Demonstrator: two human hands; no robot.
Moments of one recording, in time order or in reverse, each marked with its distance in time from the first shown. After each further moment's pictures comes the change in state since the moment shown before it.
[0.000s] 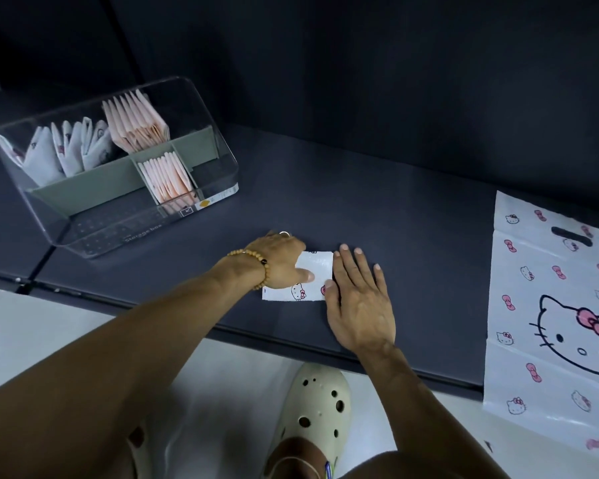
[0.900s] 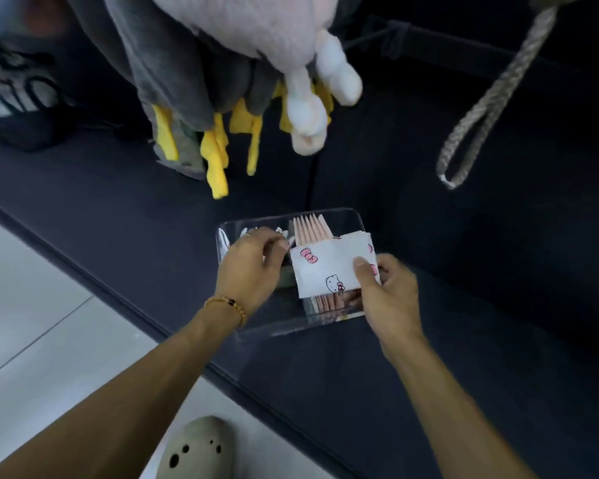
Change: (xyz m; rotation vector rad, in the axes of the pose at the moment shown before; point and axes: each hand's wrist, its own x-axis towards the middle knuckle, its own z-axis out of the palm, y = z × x) left_hand -0.118 -0.197 -0.104 -0.580 1.068 -0.320; right_hand 0.142 -0.232 -0.104 1.145 0.032 0.089
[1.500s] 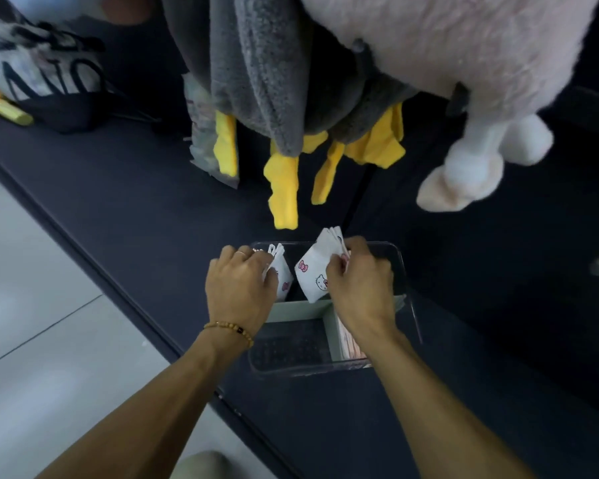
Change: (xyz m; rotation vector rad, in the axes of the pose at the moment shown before) left_hand 0.021 -0.063 -0.016 0.538 0.315 -0.009; right_hand 0.051 -0.029 0.099 -0.725 -0.015 -0.428
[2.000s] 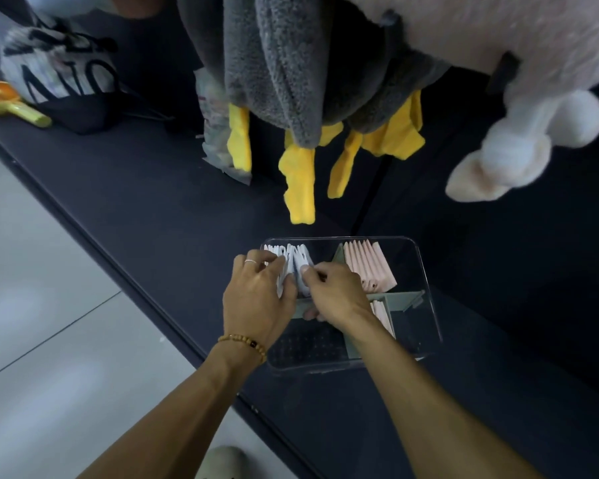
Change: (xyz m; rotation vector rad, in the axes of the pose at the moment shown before) left_hand -0.019 0.000 -0.002 -0.171 -0.030 -0.029; right_hand -0.002 -0.003 0.048 0.286 -0.488 0.220
